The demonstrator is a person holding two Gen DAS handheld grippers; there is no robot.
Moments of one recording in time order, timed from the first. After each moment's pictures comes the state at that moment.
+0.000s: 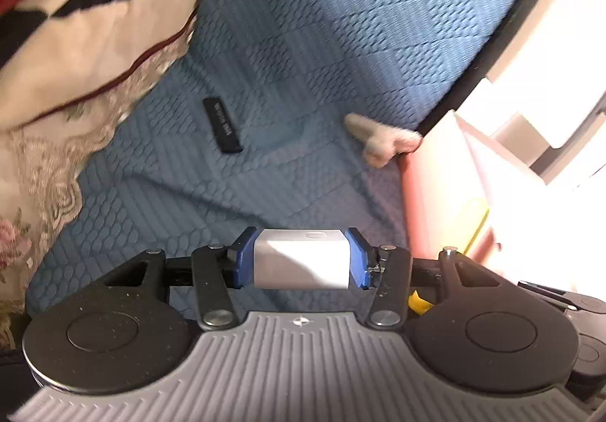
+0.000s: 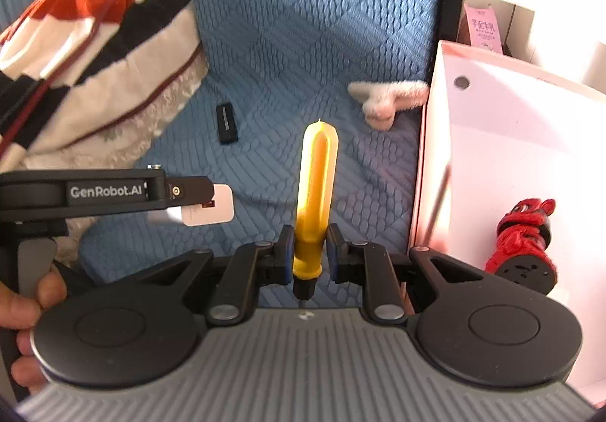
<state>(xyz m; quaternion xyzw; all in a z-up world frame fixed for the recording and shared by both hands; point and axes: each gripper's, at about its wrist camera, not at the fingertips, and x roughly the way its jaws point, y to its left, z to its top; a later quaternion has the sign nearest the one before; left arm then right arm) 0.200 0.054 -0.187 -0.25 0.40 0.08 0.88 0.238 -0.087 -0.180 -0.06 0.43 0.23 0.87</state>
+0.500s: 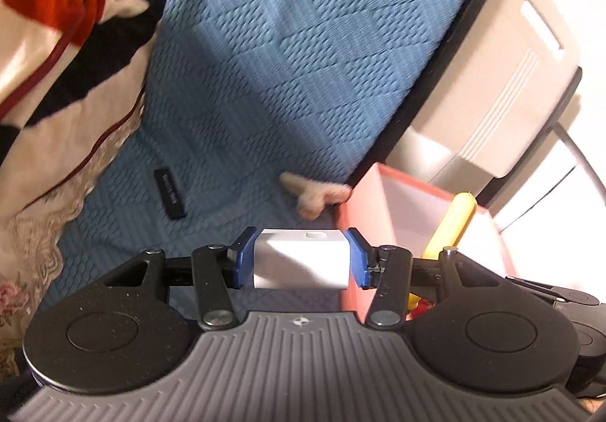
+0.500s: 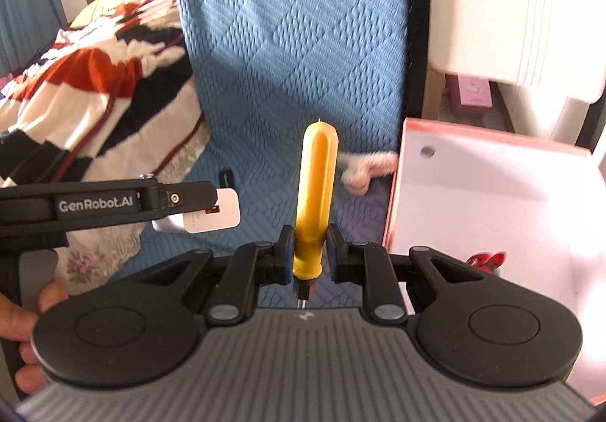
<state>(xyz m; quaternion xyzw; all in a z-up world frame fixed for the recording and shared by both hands) 0.204 0.022 -0.106 -0.24 0.34 0.05 0.91 0.242 -0.122 -0.104 -0.04 0.38 0.23 0.89</state>
